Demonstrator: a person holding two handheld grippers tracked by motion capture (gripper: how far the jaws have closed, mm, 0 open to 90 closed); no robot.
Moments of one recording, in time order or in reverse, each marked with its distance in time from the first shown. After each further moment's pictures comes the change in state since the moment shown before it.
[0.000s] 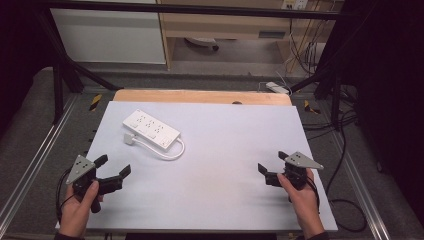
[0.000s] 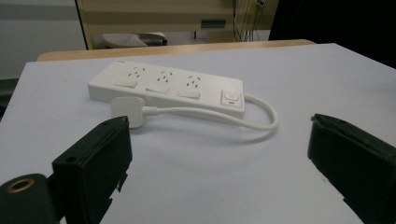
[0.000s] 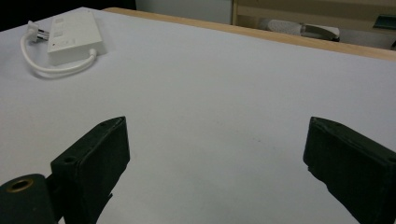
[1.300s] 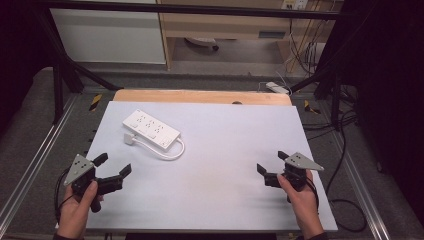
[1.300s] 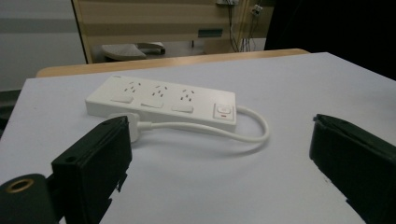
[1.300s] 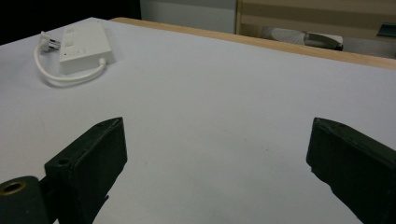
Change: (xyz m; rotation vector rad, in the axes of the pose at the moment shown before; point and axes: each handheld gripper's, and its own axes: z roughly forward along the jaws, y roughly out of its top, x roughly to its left) left arm -0.007 0.011 -0.005 -0.033 0.002 0.011; right arm 0.005 0.002 -0.003 -0.033 0.009 0.002
